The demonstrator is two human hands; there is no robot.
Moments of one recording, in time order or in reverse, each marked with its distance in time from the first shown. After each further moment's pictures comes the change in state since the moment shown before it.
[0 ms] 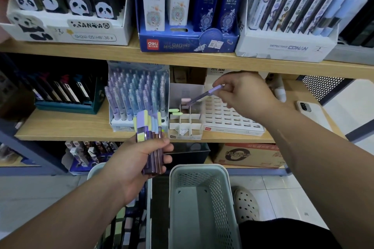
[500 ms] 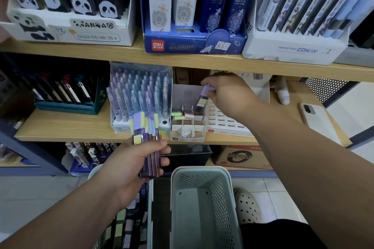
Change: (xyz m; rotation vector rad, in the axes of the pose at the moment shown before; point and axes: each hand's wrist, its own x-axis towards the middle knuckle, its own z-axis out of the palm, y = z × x) left_hand 0.001 0.003 -0.009 -0.010 0.004 0.004; right_hand 0.035 -0.010 0.031 -0.263 -0.089 -0.094
